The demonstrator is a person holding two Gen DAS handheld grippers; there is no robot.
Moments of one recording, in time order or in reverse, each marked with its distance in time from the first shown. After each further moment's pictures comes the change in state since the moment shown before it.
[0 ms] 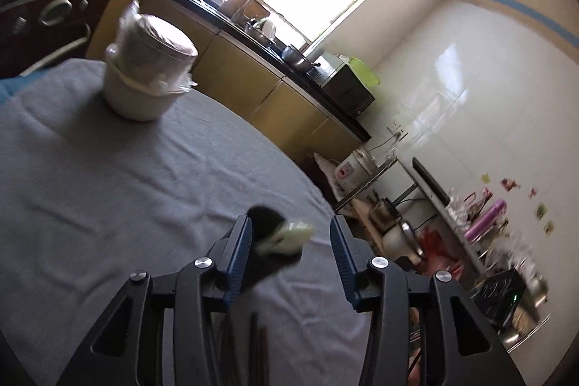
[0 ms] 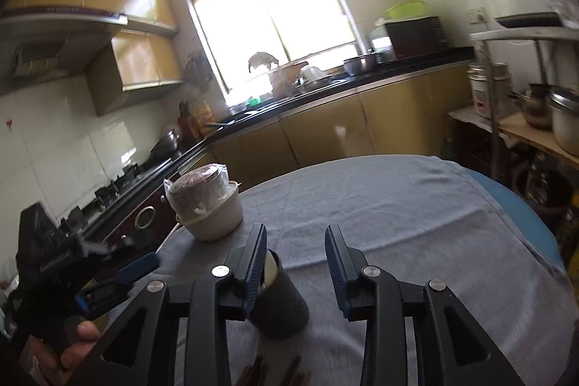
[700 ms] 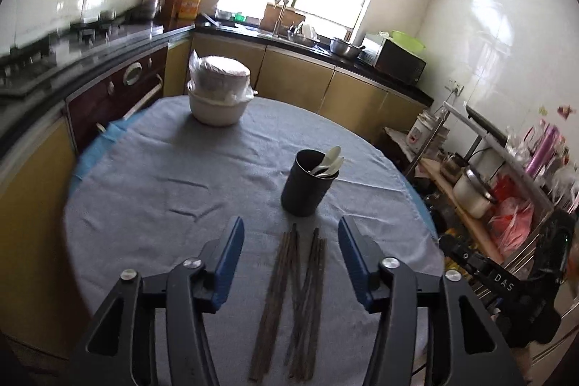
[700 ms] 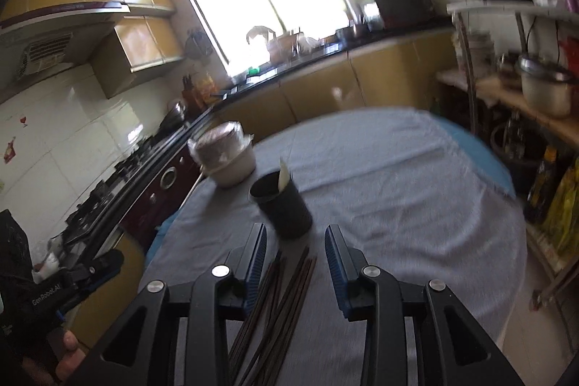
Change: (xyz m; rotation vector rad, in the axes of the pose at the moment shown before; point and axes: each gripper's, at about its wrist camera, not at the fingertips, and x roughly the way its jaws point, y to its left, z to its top) left arm -0.124 -0.092 -0.071 0.230 0.006 0.406; right arm -0.112 0.008 -0.025 0.054 0.233 0.043
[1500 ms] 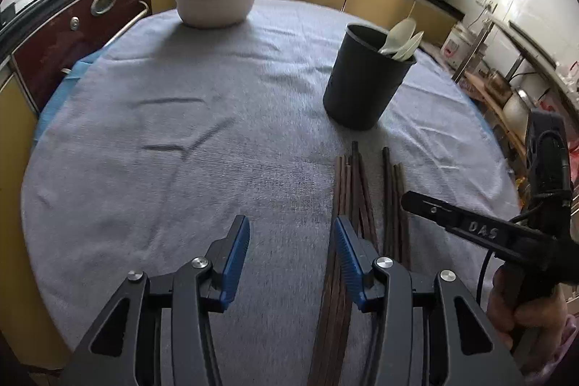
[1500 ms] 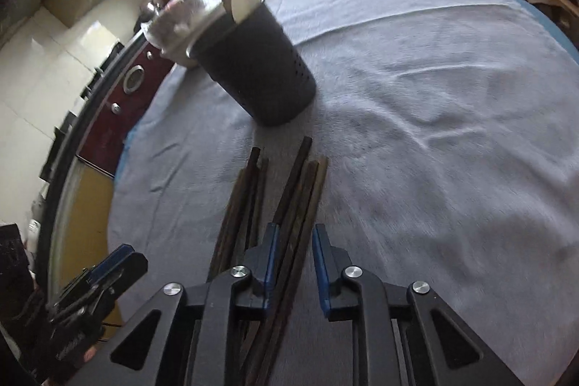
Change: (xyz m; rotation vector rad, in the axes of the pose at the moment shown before) left arm 0.160 0.030 -0.046 0.085 0.363 0.099; right arm 0.202 -0.014 -0.045 0.000 0.459 -0.017
